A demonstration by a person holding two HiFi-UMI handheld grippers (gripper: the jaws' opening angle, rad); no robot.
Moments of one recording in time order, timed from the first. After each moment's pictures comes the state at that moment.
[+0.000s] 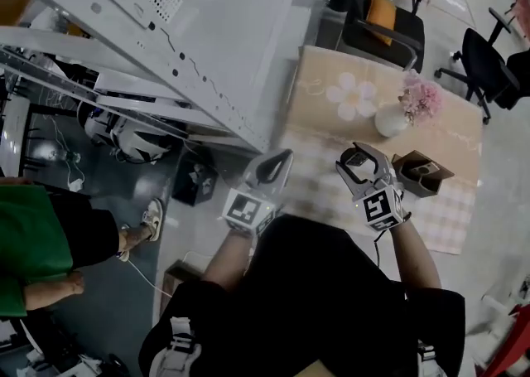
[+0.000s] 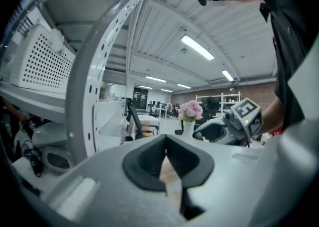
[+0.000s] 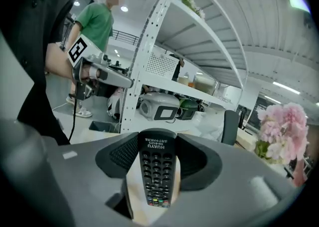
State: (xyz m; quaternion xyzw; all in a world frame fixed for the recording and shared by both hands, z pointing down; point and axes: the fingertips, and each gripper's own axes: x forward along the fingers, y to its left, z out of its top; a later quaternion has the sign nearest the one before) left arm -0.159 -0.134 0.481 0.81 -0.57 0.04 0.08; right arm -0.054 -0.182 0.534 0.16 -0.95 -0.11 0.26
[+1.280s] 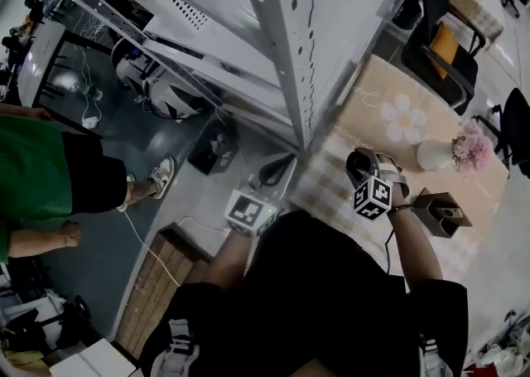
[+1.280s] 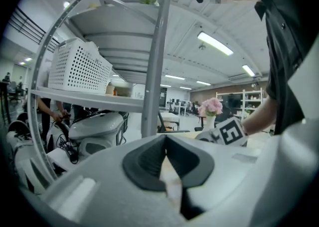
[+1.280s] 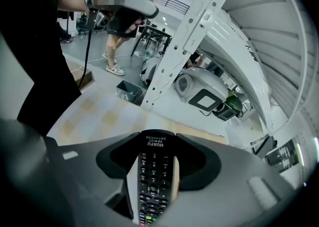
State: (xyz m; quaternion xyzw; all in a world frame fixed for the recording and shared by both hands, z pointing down) left arm -0.259 -0.065 0.503 0.73 -0.67 0.06 0.10; right arm -0.161 -0.162 0.653 -0.04 -0.86 -0.26 0.44
